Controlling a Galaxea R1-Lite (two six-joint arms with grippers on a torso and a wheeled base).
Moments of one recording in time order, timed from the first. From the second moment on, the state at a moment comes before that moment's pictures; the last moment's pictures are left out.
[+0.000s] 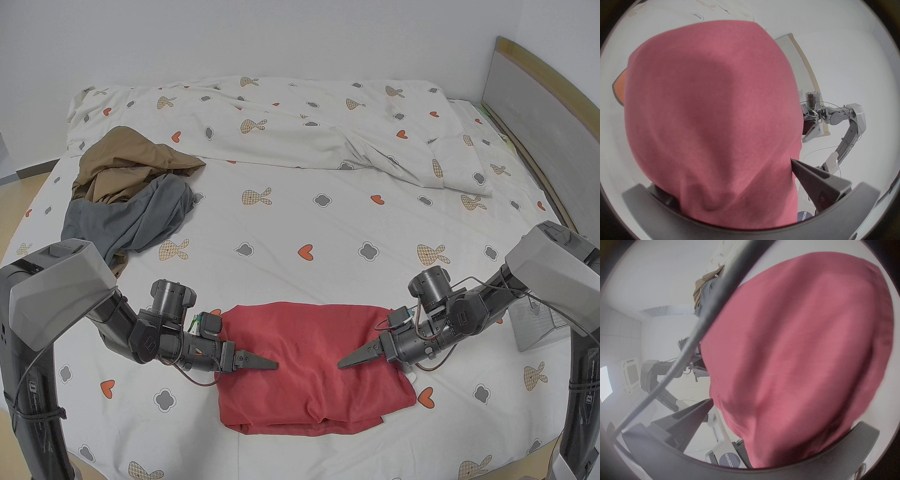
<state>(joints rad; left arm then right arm) -0.24 2.29 -0.96 -0.42 -0.86 -0.15 0.37 2.28 -1.18 -0.04 0.87 0.31</state>
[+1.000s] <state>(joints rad) -0.29 2.29 -1.01 -0.41 -0.86 -0.20 0.50 2.34 -1.28 -0.04 0.81 0.31</state>
